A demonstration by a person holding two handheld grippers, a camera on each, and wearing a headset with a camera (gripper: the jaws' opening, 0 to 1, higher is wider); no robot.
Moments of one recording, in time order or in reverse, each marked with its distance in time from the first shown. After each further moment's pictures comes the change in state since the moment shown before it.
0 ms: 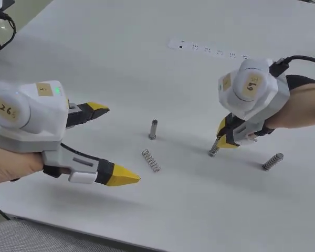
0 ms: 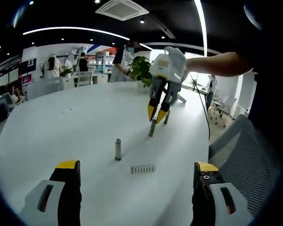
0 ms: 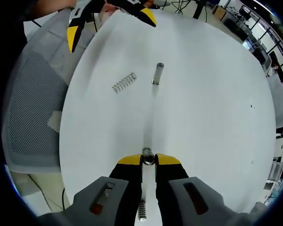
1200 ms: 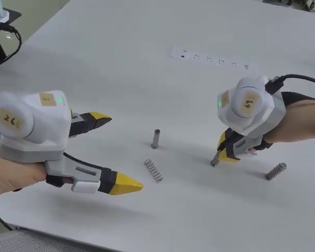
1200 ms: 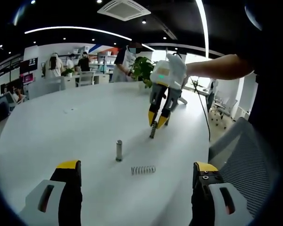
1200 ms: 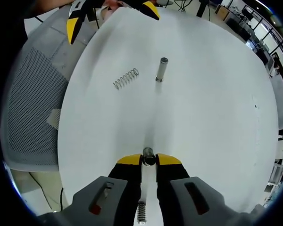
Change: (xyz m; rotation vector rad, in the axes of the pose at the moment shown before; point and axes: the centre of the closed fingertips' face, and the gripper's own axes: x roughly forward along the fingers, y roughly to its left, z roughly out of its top) left arm -0.001 0.002 0.008 -0.013 -0.003 0.008; right arm 0.005 -0.003 -0.004 -0.018 0.009 0.025
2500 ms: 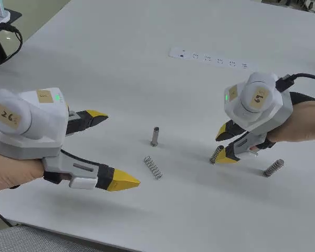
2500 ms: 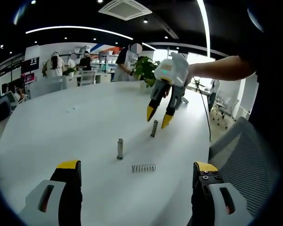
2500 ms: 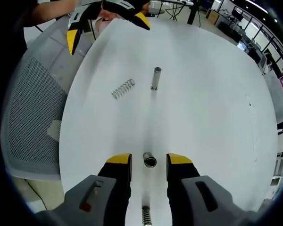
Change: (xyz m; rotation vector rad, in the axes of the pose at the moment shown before) left arm -0.005 -0.001 -0.005 -0.003 0.009 0.015; right arm -0.006 0.002 0.008 0.064 -0.114 -0.036
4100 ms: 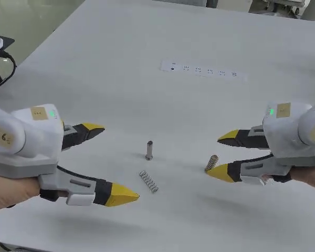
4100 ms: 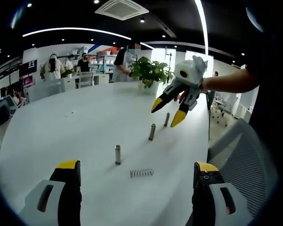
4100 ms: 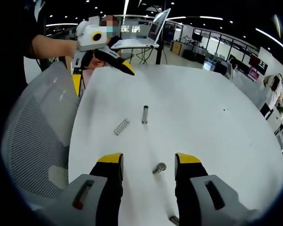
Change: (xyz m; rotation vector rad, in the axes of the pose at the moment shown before) left arm 0.000 -0.006 0.014 0.026 0.007 -0.006; right arm -0.045 0.017 0.021 0.232 -0.448 -0.191
